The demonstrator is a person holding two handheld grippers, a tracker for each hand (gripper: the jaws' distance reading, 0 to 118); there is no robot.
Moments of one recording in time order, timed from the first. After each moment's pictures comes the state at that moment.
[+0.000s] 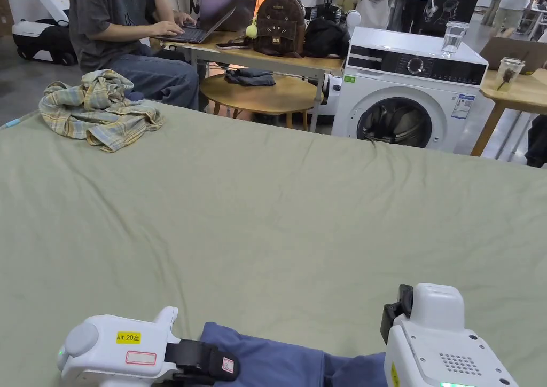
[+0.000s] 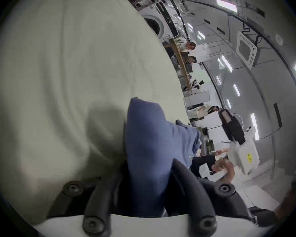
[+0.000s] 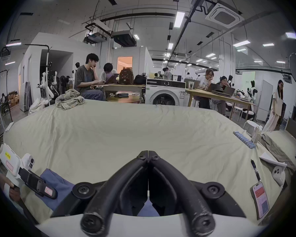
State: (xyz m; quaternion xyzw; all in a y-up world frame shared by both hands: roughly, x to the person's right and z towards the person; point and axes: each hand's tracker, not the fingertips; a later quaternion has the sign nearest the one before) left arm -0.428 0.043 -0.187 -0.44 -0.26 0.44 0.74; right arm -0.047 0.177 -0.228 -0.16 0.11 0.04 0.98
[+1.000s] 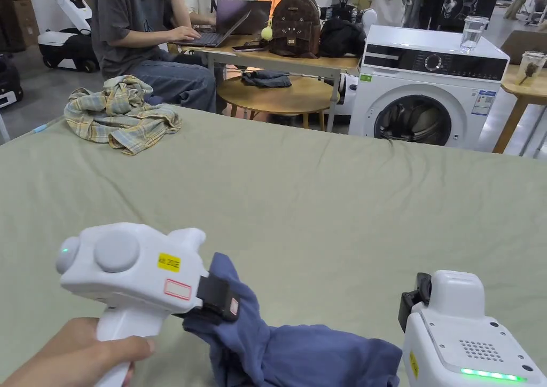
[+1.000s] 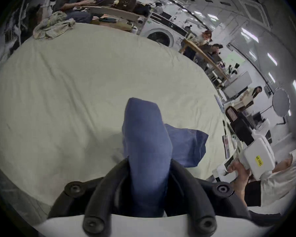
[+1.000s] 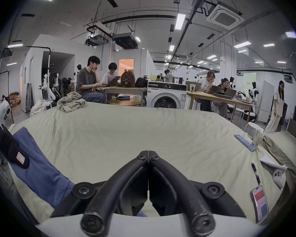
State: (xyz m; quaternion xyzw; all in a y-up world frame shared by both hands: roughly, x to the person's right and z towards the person) left arm -0.358 0.235 -0.181 -0.48 -0.10 0.20 0.85; right arm -0.045 0.188 -0.229 -0.15 0.12 0.04 0.98
